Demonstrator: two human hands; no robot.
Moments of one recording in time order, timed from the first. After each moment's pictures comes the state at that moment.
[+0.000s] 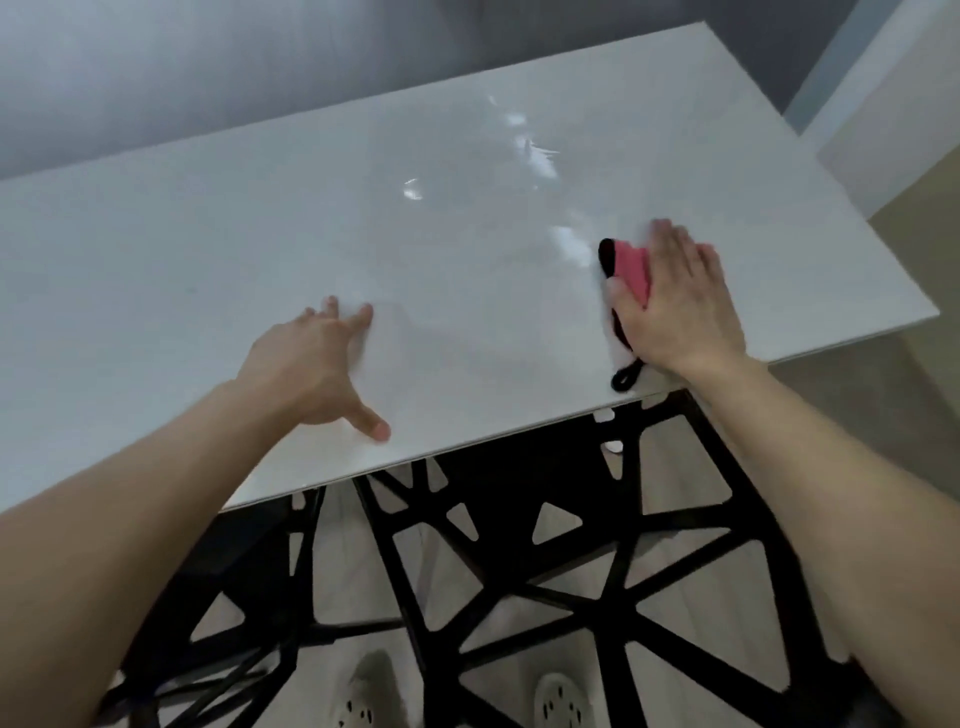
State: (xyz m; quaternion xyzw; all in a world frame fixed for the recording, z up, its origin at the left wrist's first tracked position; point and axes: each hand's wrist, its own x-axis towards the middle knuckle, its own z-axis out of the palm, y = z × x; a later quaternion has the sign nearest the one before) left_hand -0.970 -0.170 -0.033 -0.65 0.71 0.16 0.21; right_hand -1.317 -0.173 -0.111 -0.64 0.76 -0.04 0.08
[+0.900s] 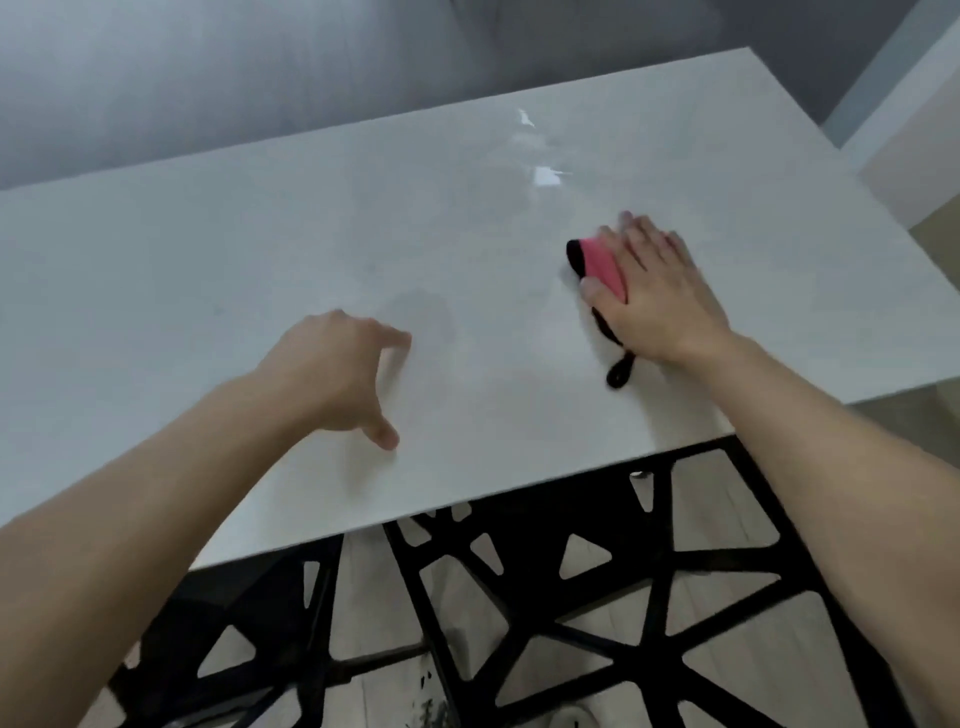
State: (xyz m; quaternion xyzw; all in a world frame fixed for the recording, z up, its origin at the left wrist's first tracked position) left_hand -0.956 -0.196 -0.014 -0.62 0.74 0.15 0.21; right_hand -1.267 -0.241 -0.111 -0.74 0.67 -0.02 0.07
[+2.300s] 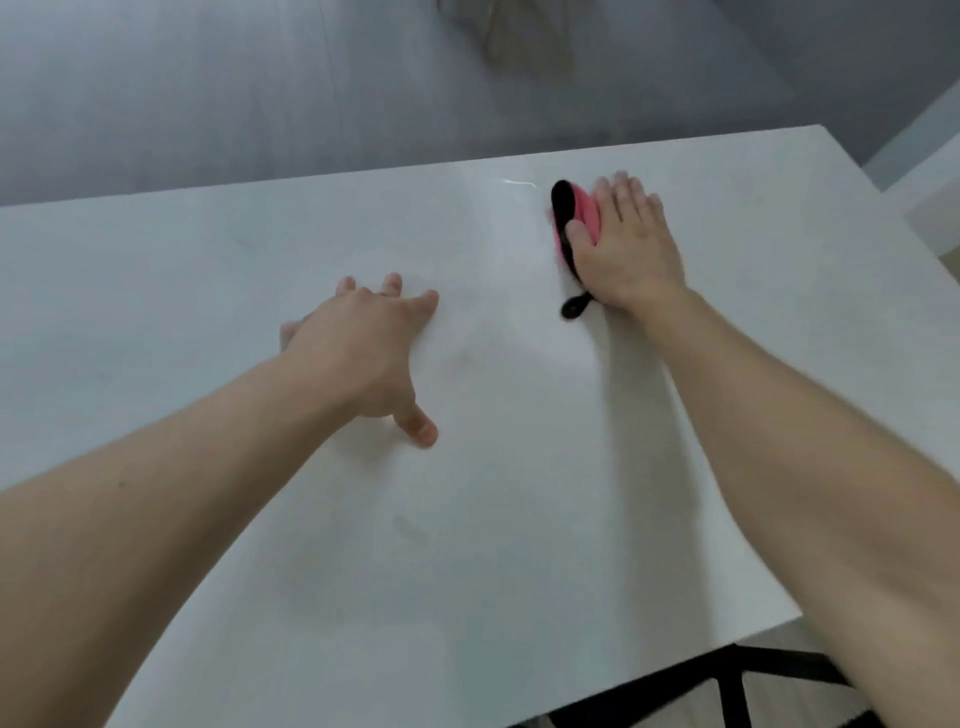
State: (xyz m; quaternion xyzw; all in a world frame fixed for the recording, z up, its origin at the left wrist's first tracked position) left_hand -0.867 -0.343 -0.053 -0.61 0.75 0.20 0.17; right_hand -1.143 -0.422 -0.103 -0.65 0.76 0.00 0.05
